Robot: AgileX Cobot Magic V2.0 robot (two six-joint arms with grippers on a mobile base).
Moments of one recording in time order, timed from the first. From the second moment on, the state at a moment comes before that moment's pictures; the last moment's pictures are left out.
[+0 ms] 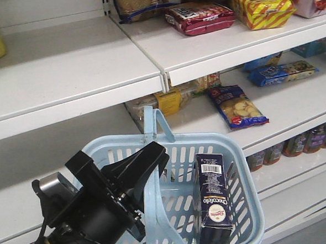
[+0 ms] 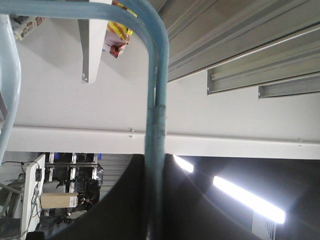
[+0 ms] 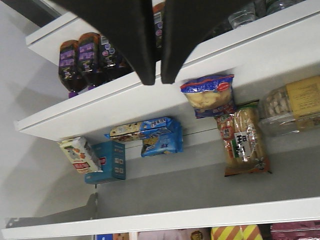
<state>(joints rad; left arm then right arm) -1.12 1.35 -0.43 -0.44 -1.09 -1.48 -0.16 -0.02 0.03 -0.07 0.11 0.12</state>
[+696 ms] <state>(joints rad) -1.12 1.35 -0.43 -0.44 -1.09 -1.48 -0.16 -0.02 0.03 -0.07 0.11 0.12</state>
